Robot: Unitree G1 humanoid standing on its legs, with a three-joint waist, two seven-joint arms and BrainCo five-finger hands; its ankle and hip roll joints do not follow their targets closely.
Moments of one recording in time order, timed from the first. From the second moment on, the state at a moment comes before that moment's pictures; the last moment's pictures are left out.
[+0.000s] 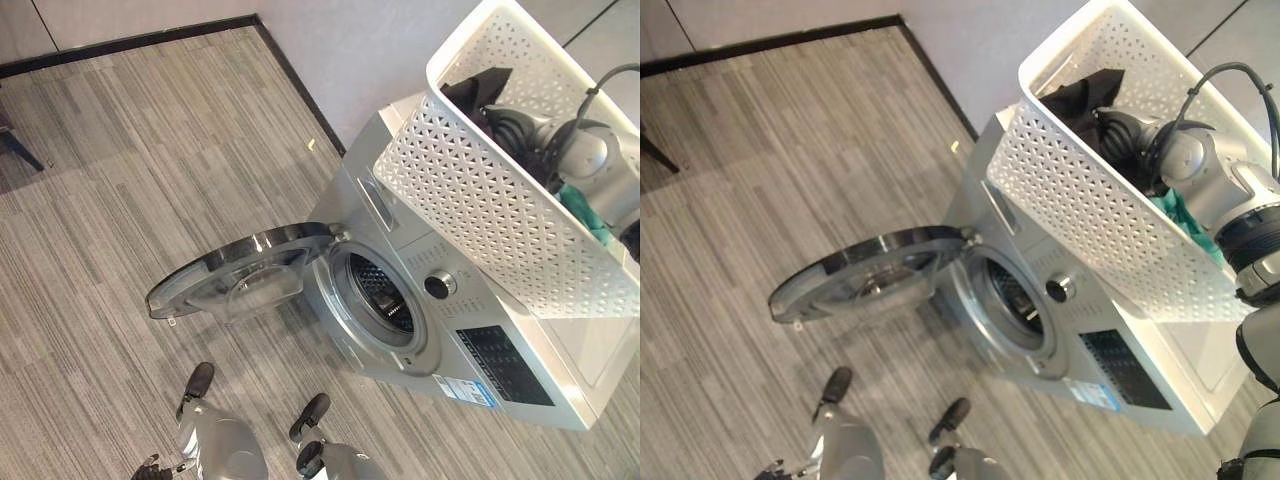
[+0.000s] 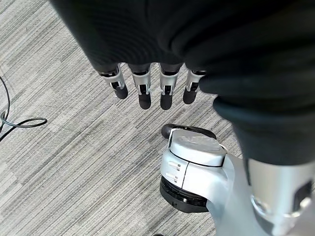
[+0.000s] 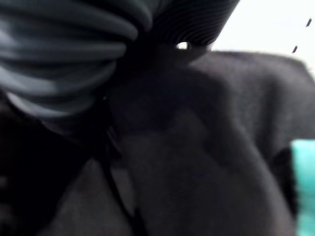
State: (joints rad) left arm 0.08 0.40 -0.10 1.27 -0.20 -0.17 0.03; right arm -1.26 -1.05 0.90 0.68 0.02 -0.10 0.26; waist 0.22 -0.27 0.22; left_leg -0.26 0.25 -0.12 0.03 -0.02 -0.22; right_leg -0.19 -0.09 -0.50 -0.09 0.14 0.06
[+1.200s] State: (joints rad) left arm 0.09 0.27 -0.13 1.24 -0.14 -0.16 0.11; right arm -0.86 -0.95 0.15 0.29 0.15 -0.15 -0.27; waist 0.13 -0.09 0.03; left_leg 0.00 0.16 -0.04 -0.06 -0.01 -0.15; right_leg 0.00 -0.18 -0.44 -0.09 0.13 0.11
